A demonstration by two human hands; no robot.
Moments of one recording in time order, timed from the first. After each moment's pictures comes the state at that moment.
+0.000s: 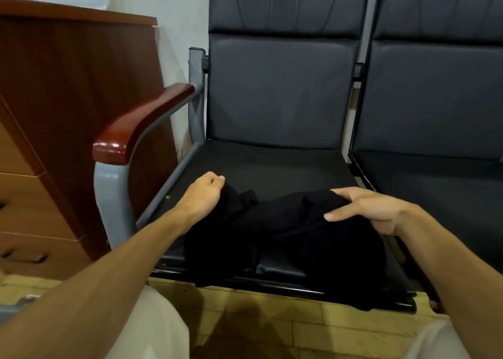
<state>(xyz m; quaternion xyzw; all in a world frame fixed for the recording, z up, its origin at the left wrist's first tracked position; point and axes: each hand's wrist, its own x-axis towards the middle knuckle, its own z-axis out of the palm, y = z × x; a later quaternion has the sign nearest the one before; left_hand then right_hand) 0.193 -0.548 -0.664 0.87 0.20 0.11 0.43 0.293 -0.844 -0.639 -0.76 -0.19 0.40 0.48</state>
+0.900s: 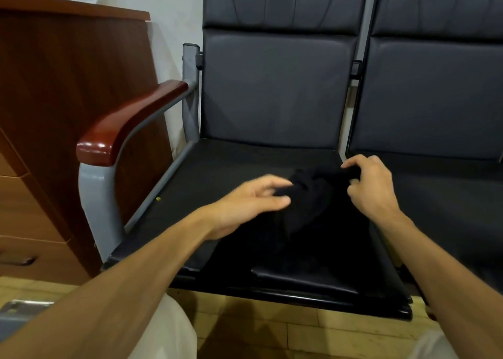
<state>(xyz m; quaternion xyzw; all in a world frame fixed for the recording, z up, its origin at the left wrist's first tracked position) 0.200 -0.620 -0.649 0.76 -0.06 -0.05 0.65 0.318 -0.834 -0.648 -0.93 -0.12 -0.17 0.30</state>
